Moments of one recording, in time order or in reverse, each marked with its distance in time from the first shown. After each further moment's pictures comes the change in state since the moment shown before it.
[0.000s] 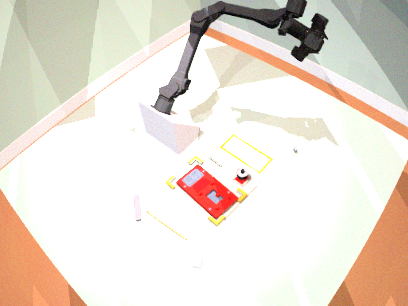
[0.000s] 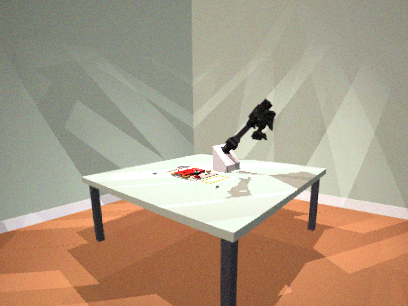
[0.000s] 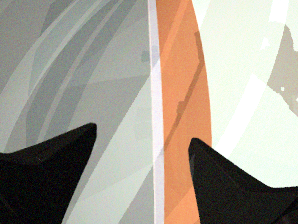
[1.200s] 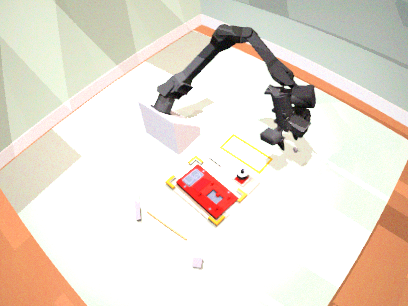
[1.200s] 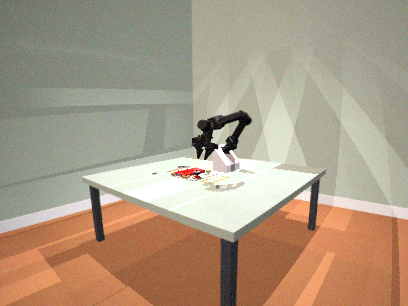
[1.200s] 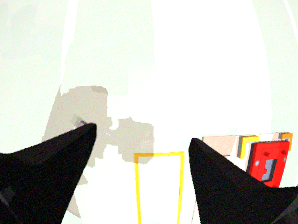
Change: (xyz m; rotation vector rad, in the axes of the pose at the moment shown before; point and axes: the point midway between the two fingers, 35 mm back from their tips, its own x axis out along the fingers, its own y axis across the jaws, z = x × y) arm -0.103 -0.299 0.242 -0.392 -0.006 -0.826
